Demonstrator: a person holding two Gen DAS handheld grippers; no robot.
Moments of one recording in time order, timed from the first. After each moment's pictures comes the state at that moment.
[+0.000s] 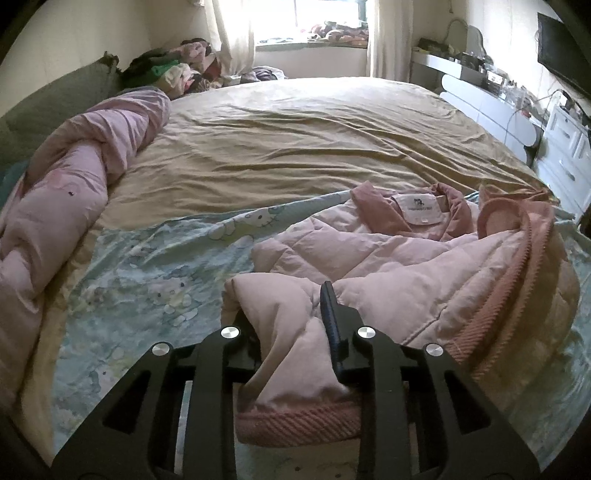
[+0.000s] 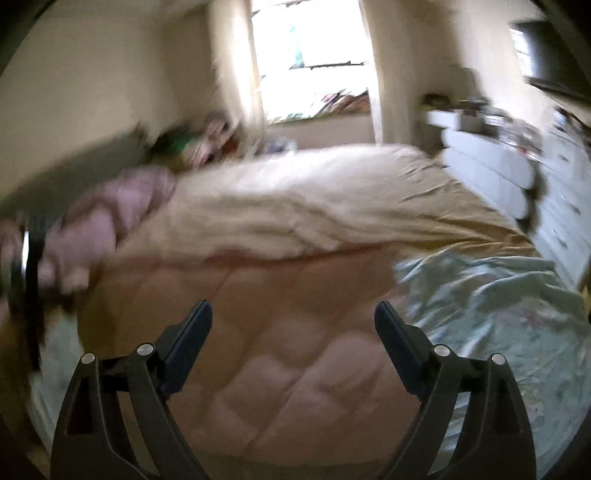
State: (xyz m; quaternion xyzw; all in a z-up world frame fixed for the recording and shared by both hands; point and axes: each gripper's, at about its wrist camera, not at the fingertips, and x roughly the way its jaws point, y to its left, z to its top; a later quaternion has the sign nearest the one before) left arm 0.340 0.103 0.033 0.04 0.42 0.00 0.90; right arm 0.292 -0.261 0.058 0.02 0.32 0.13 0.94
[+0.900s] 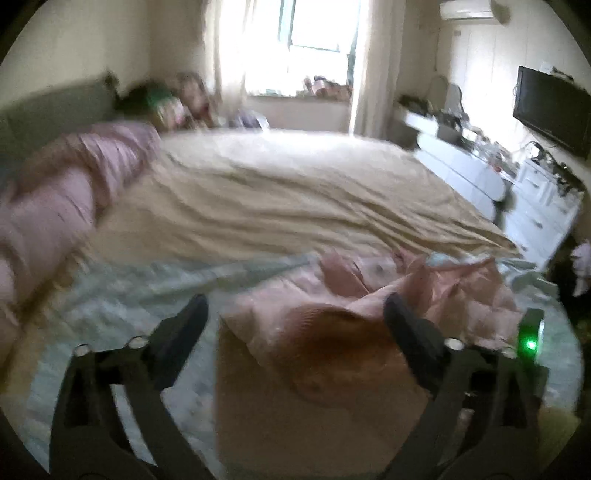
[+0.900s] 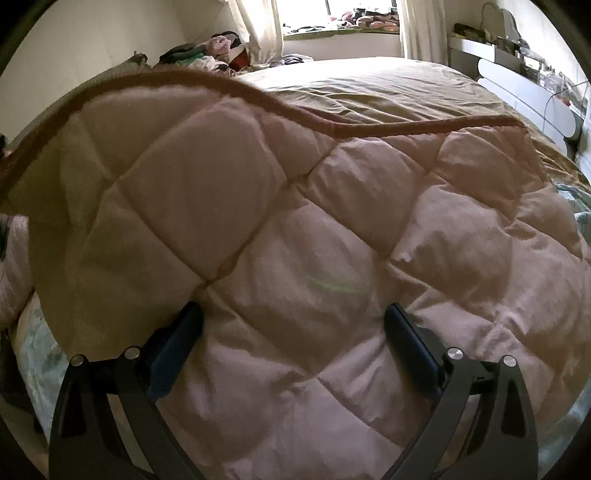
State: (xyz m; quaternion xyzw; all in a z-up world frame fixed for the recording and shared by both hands) left arm 0.315 0.113 0.097 -0.01 0.31 -0.04 0.95; right arm 0.365 -0.154 -0.061 0.04 0.45 0.14 0.88
